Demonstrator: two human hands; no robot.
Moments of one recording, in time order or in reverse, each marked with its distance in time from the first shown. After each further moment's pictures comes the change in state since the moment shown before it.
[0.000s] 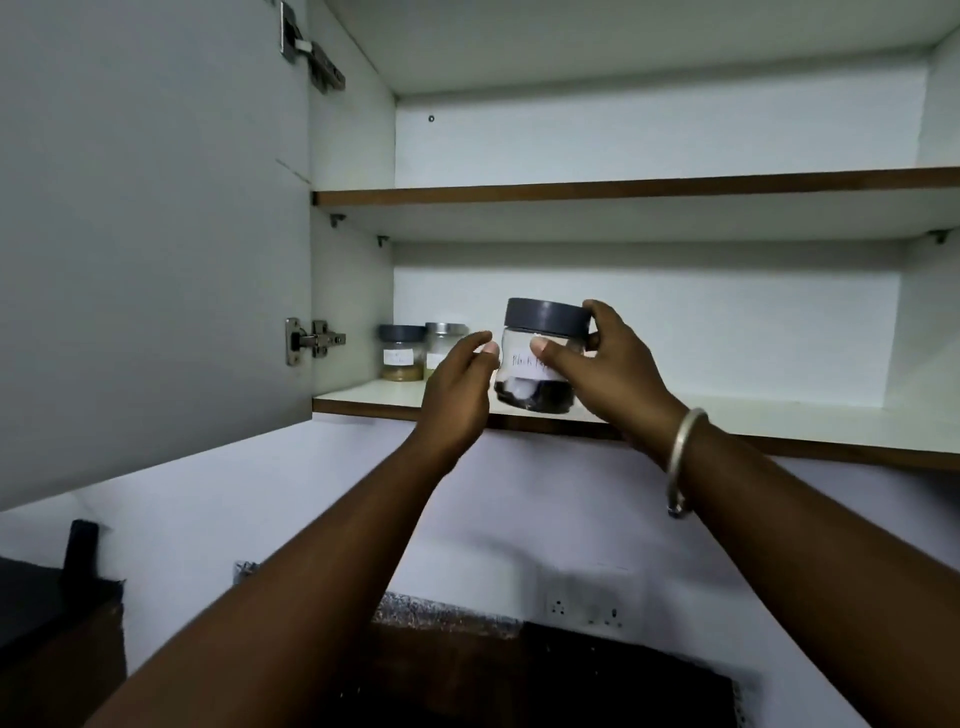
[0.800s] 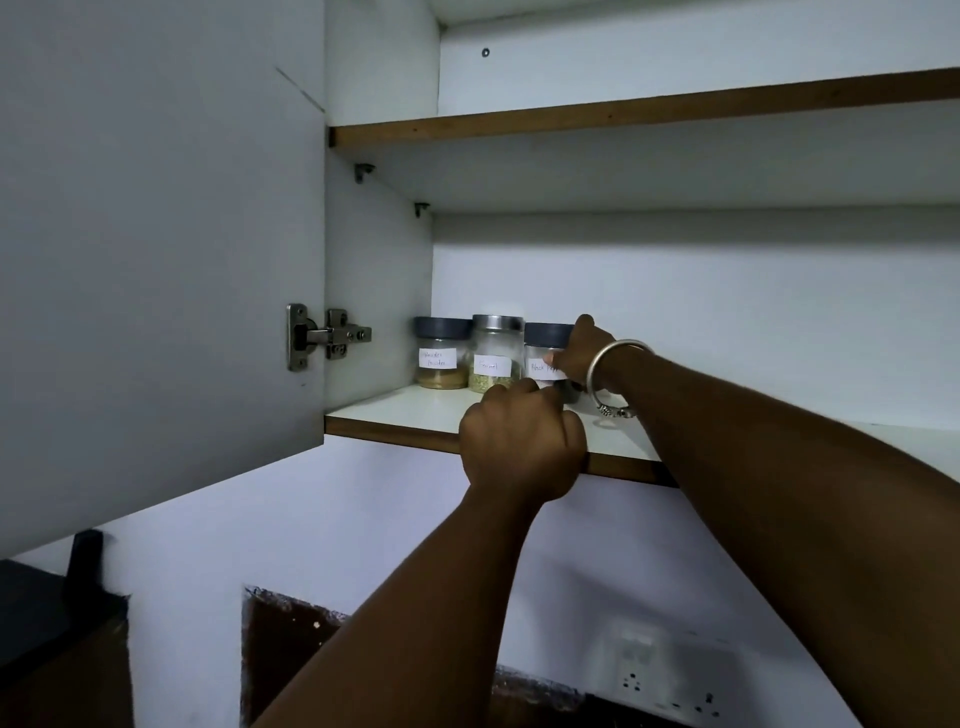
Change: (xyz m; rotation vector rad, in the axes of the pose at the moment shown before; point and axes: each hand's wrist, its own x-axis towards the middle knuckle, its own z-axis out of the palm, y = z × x) left_hand 0.079 -0.121 0.009 1.055 0.201 0.419; right_hand 0.204 0.115 0.174 -0.489 -0.310 0.277
